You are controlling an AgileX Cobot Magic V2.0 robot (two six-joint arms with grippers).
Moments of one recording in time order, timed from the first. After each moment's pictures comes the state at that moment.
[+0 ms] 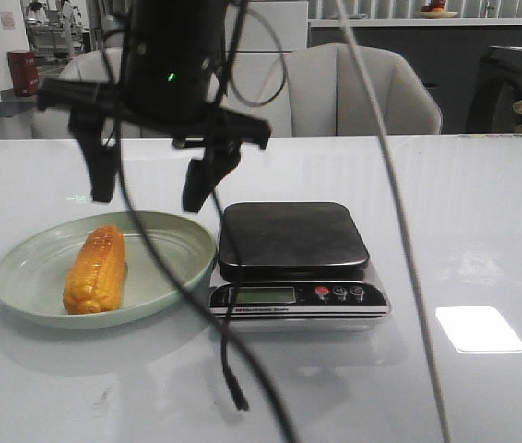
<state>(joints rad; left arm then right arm) -0.63 -0.01 -0.36 0.04 0.58 -0.12 0.73 2.12 -1.92 0.08 1.01 0.58</state>
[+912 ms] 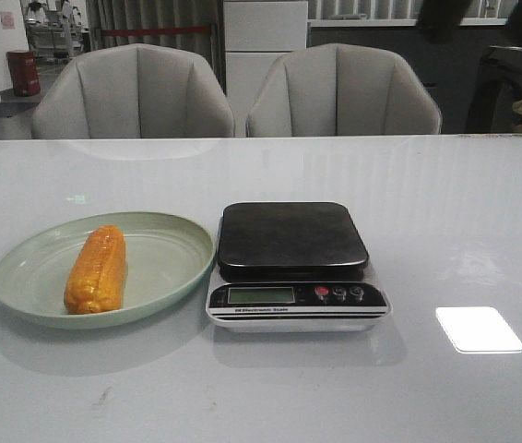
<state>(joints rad) -0.63 -0.01 -0.36 0.04 0.58 -0.12 0.39 1.33 -1.28 0.07 1.05 0.08</state>
